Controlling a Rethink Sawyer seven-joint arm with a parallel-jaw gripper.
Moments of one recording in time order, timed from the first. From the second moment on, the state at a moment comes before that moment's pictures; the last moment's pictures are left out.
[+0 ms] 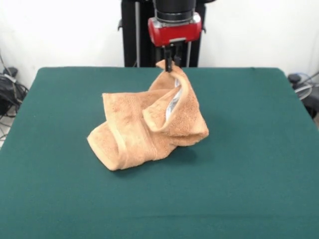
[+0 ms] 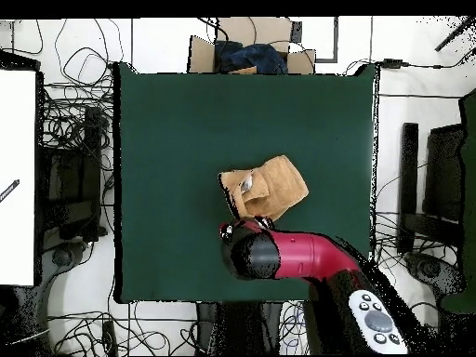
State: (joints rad) arm -0.53 -0.85 0.28 2.09 -0.30 0.34 1.42
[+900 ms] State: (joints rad) arm -0.48 -0.85 0.23 2.16 -0.26 0.26 1.42
